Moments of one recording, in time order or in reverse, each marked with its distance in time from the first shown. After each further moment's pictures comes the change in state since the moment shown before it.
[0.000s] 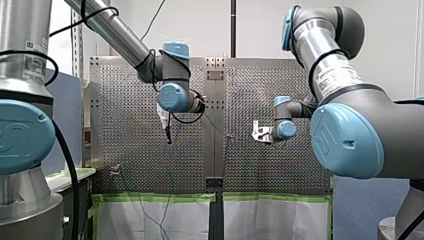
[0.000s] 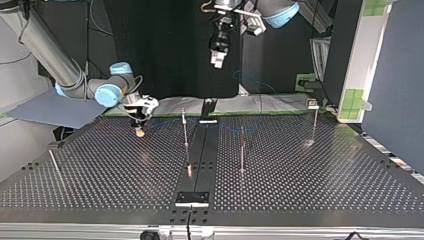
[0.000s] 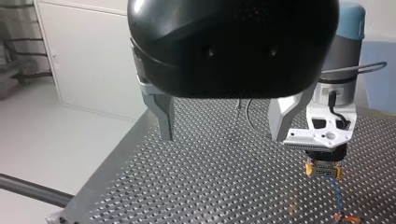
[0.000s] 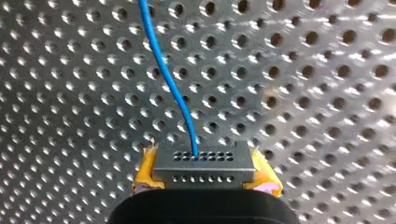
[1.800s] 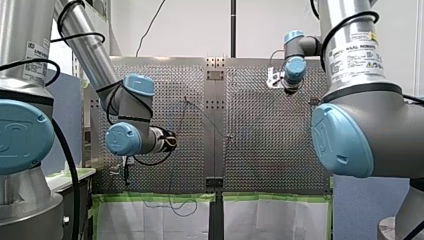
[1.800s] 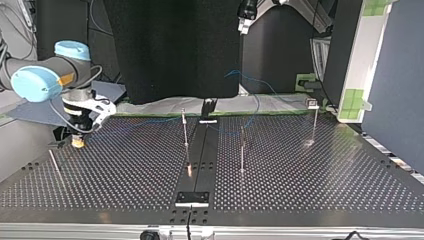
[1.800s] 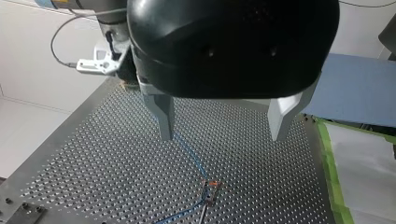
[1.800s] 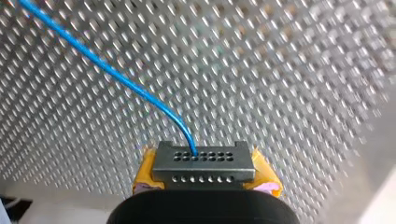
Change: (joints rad) left arm -0.007 -0.030 -0.393 0.271 0.005 0.018; right arm -0.047 -0.460 0.062 0.322 0.287 -0.037
